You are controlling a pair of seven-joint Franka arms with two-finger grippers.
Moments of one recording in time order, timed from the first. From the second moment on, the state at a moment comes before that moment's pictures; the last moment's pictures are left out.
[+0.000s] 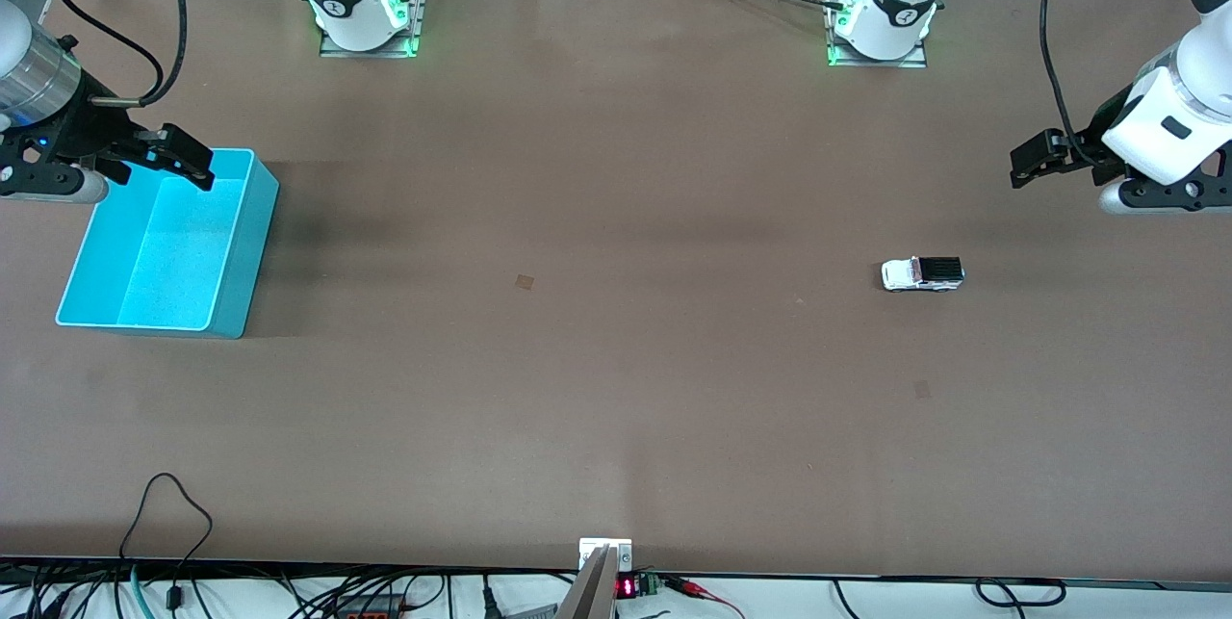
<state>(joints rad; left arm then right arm) 0.04 0.00 -0.07 -1.71 0.03 1.60 -0.08 0.08 0.00 0.00 -1.66 -0.05 1.68 0.14</state>
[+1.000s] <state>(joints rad) 0.03 0.05 -0.08 -1.70 0.02 1.42 0.34 0.08 0.00 0.00 -1.66 -0.05 1.68 0.11</state>
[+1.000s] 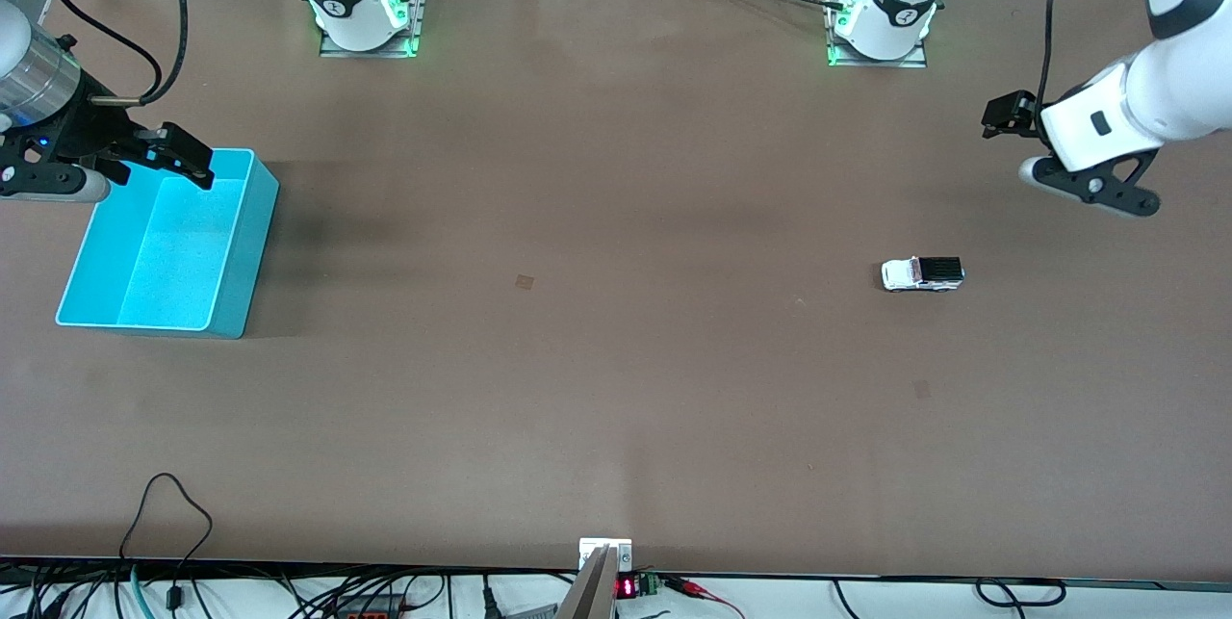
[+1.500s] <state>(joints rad) 0.03 0.11 -0.08 -1.87 0.09 1.74 0.74 0.08 0.00 0.00 -1.66 -0.05 1.68 0.11</state>
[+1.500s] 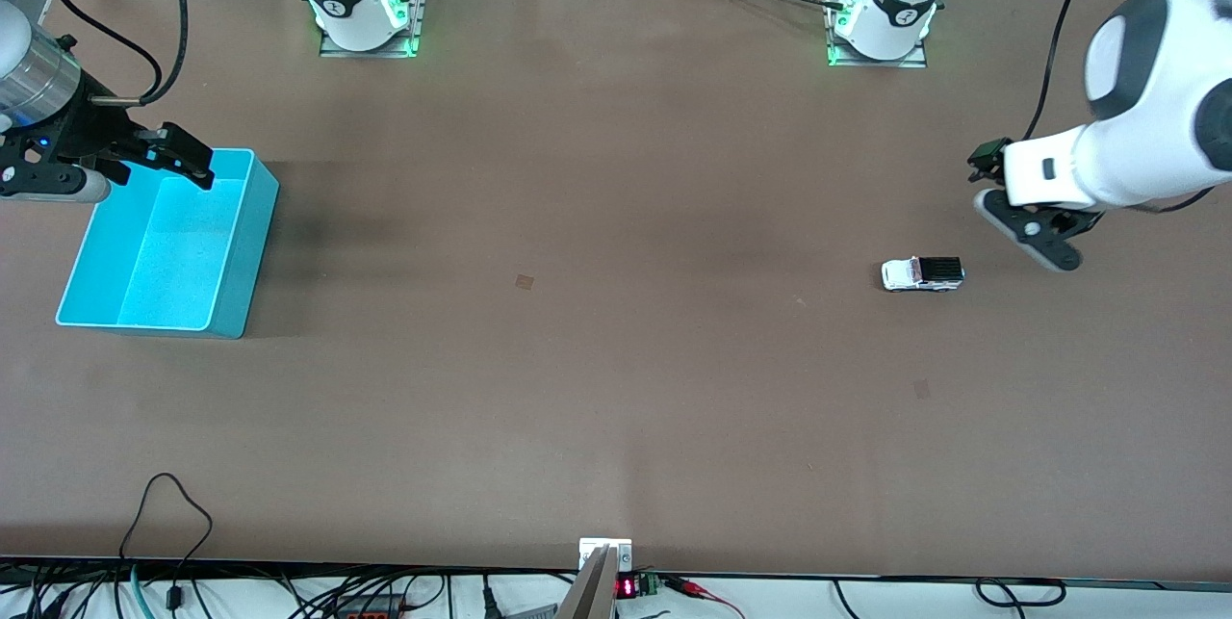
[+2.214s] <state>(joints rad) 0.08 0.14 -0.08 -2.27 0.14 2.40 1.19 0.07 0.00 0.00 -1.66 -0.05 1.68 0.11</state>
